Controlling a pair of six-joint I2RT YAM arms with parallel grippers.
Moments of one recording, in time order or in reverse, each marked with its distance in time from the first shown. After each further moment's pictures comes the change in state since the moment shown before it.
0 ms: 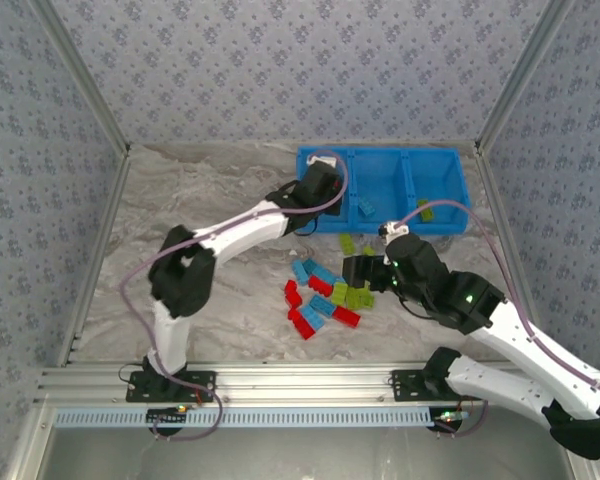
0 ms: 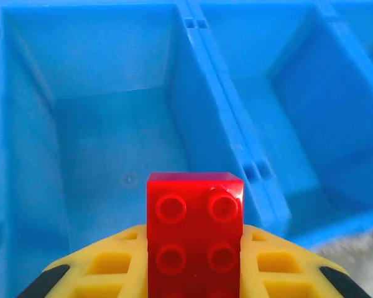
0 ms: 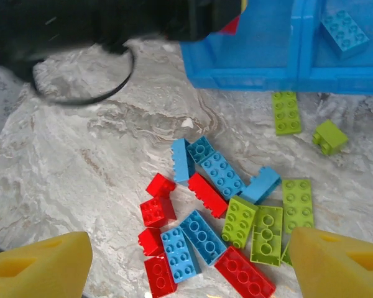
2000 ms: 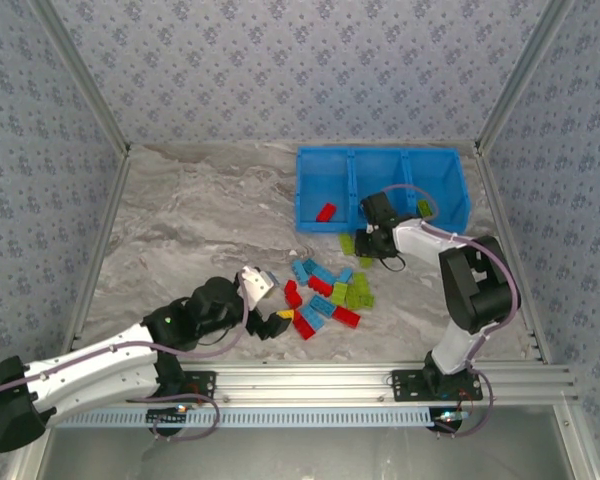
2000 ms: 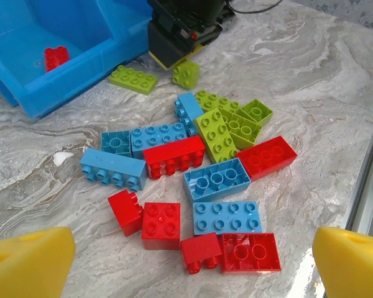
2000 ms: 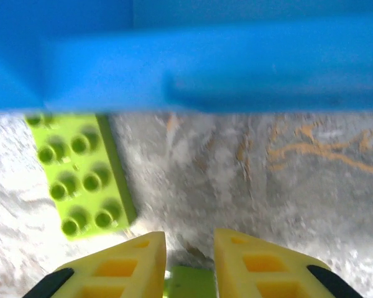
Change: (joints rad) left arm -0.248 -1.345 -1.295 0.157 0.237 0.354; right arm -0.479 0.854 0.003 0.358 -0.174 -0.248
